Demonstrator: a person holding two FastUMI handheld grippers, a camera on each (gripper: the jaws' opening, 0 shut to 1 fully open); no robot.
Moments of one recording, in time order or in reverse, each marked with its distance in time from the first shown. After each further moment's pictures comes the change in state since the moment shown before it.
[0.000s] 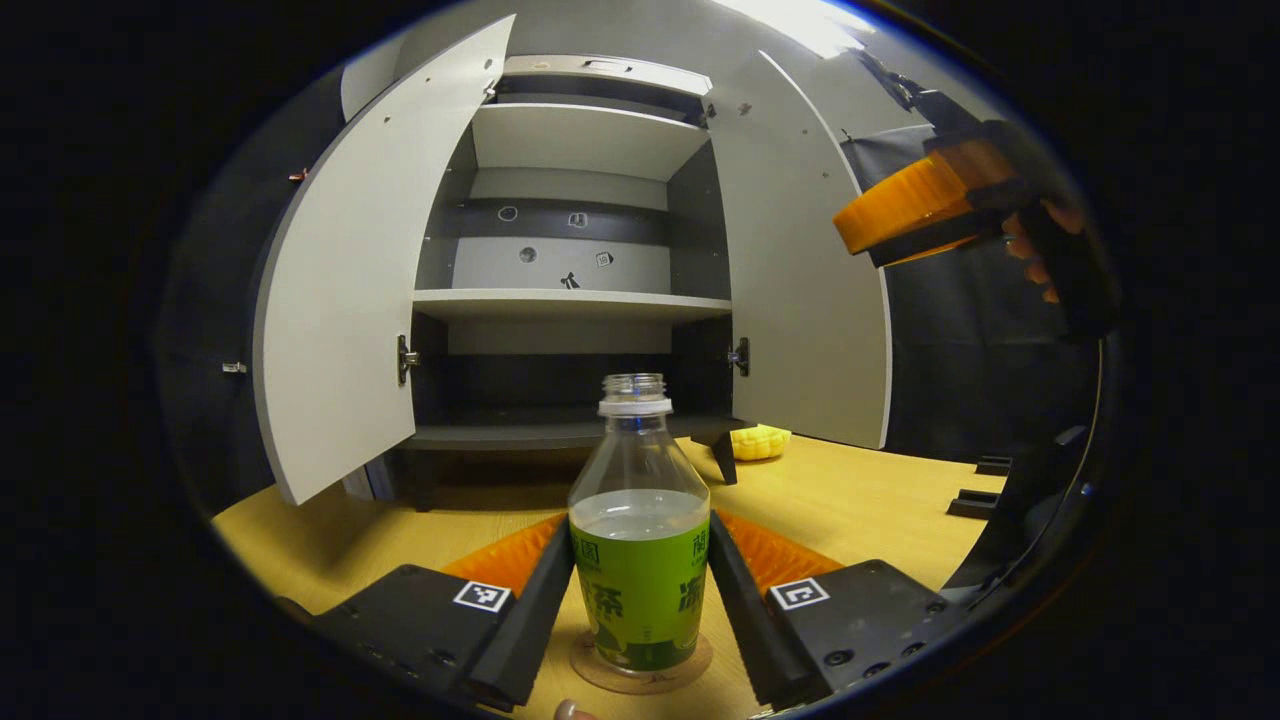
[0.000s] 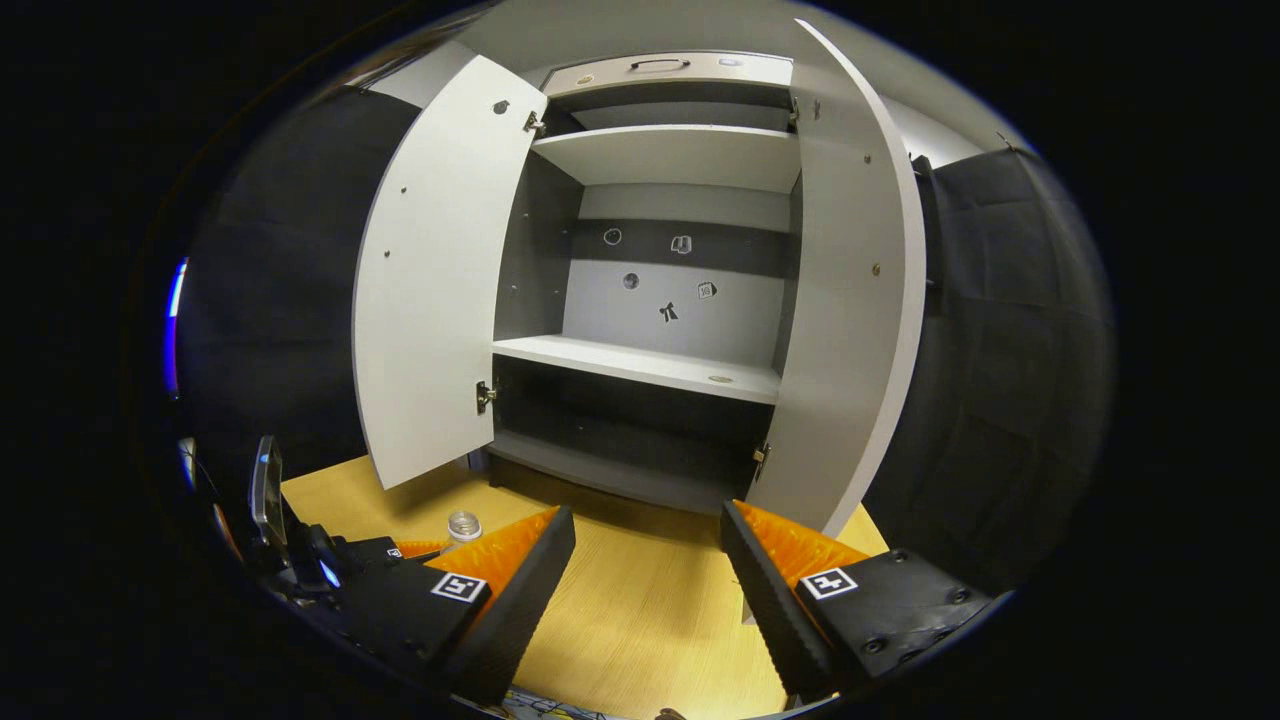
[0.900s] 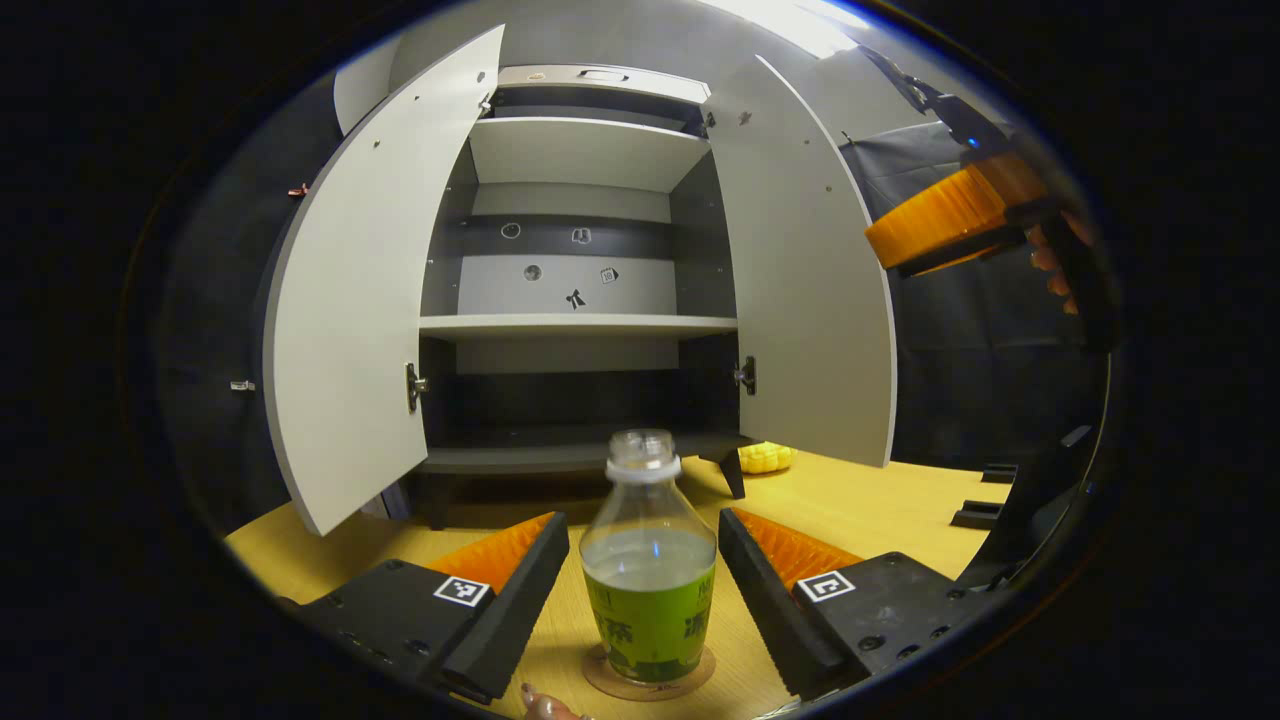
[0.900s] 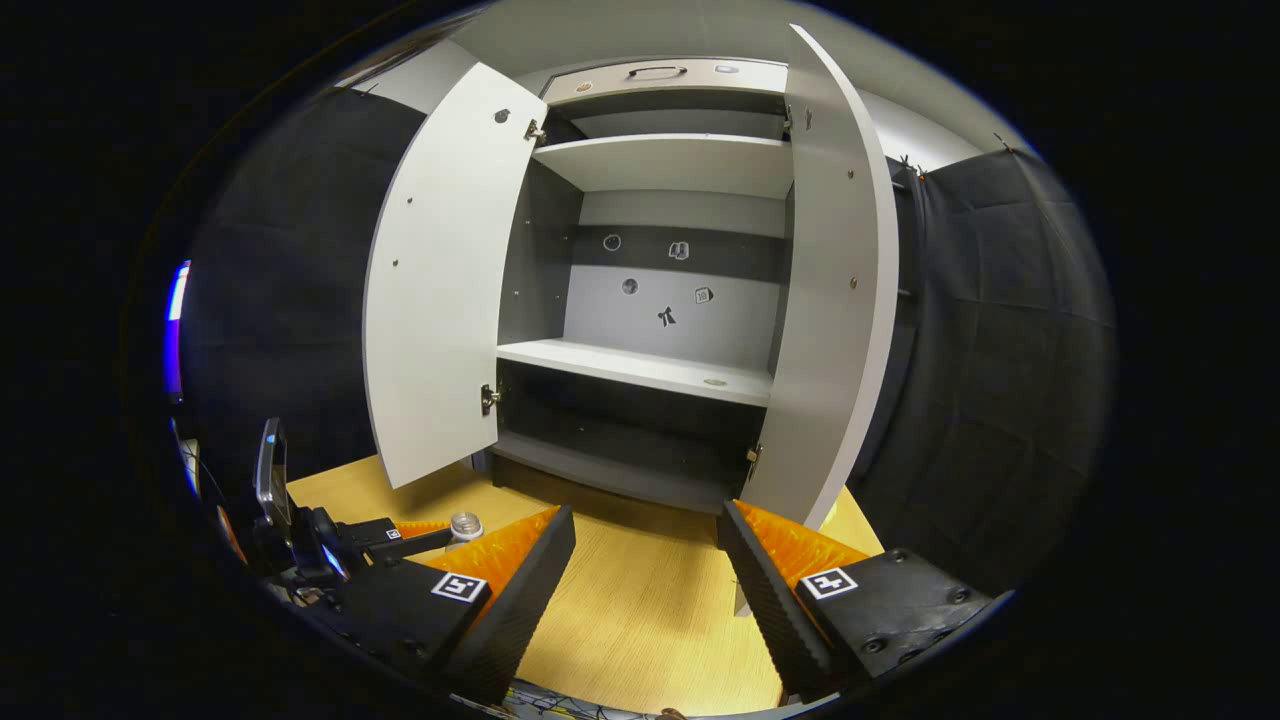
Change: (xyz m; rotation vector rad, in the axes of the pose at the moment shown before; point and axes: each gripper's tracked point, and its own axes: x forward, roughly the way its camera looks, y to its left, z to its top) left arm -0.001 0.010 0.042 0.006 -0.027 0.030; right arm -0.020 -0.003 0.018 0.004 -0.016 -0.005
